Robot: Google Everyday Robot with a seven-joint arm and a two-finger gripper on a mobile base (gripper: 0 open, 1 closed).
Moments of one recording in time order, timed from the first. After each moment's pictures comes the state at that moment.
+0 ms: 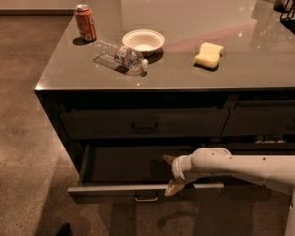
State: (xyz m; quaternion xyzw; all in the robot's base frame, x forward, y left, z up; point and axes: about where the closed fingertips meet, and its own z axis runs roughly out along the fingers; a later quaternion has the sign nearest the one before) arm 0.545 -0.101 0.437 -0.70 0.66 0.05 0.28
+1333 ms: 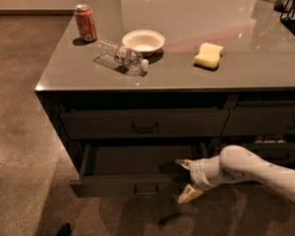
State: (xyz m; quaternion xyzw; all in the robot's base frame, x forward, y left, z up) arm 0.502 -0.140 0.488 -0.67 0.67 0.12 0.29
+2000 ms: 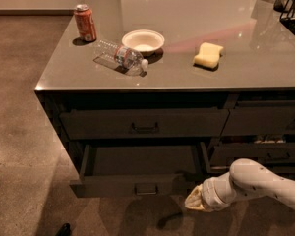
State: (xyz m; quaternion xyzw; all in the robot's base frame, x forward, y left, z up) arm 0.422 -0.171 0.453 -0.67 0.69 0.19 0.22
